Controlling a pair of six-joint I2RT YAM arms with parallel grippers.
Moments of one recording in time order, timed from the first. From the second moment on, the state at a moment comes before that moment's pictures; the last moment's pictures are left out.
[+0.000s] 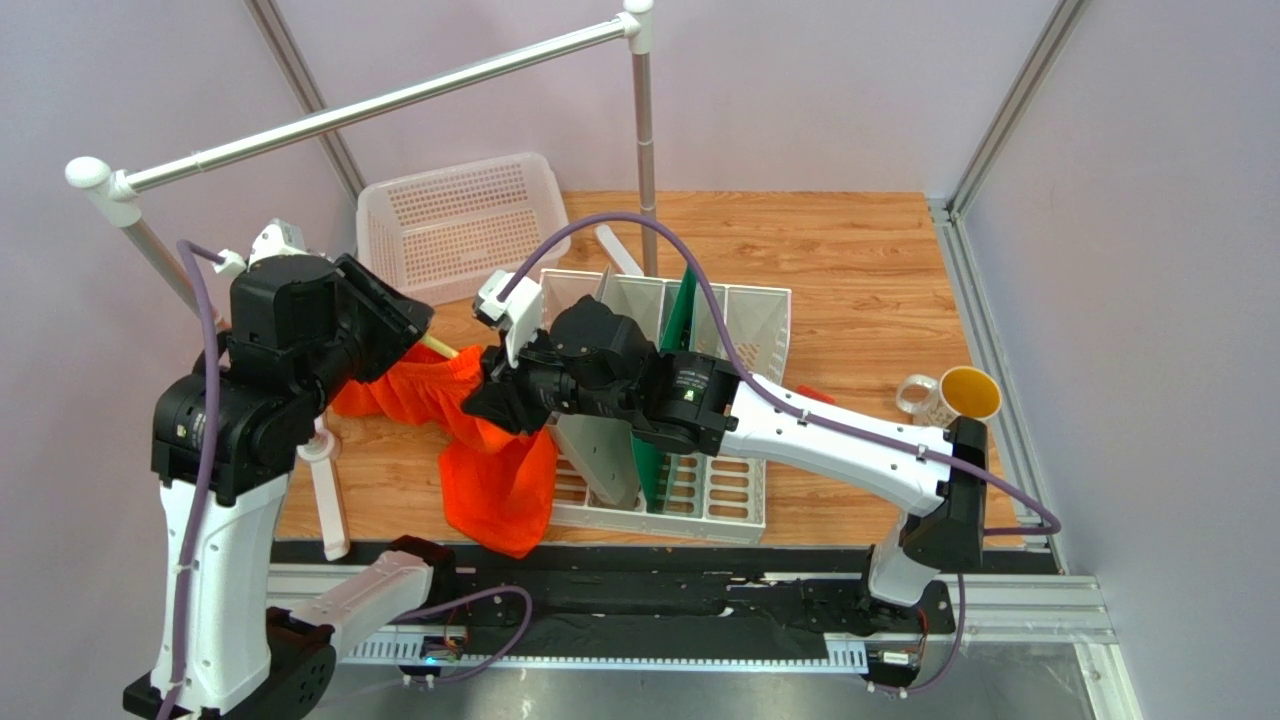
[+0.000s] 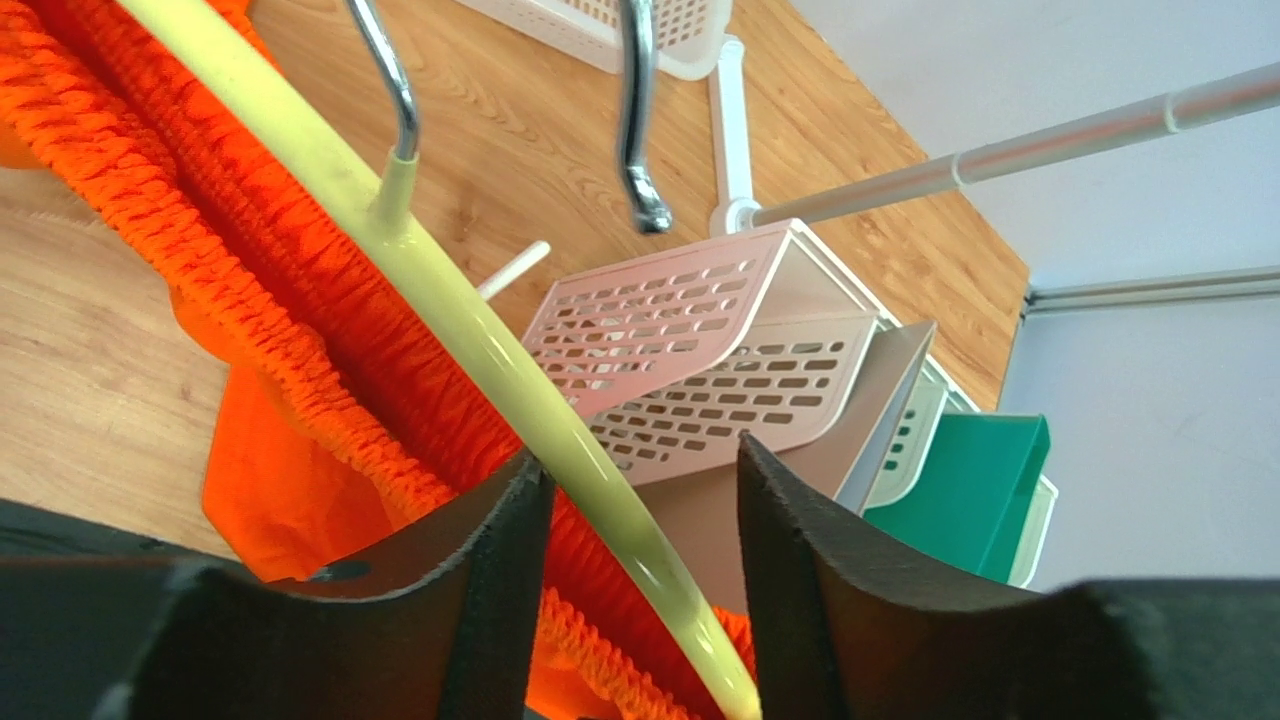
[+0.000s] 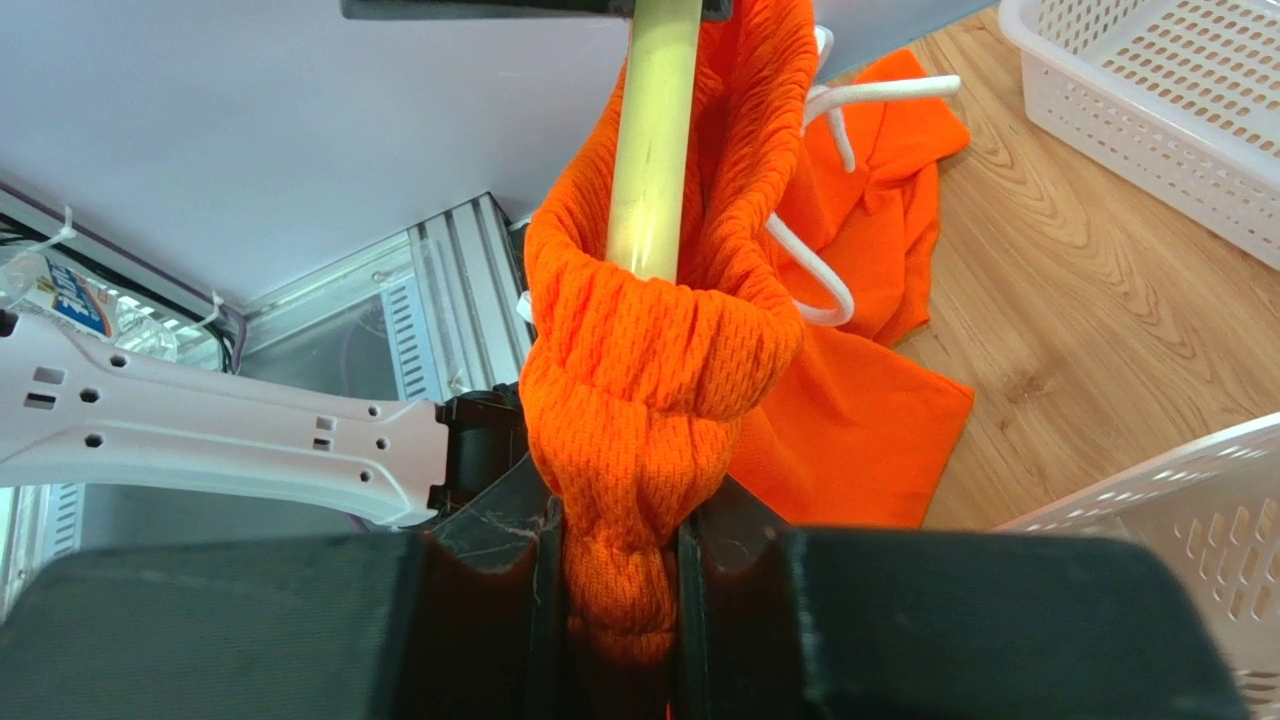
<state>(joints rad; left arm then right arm) -0.31 1.00 1.76 -1.31 -0.27 -0.89 1.25 1.67 1.72 -0.29 -0.04 0.25</state>
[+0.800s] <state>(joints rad) -0.28 0.98 1.64 -1.10 -0.28 -0.79 1.26 1.76 1.90 -0.30 -0.01 0.25</state>
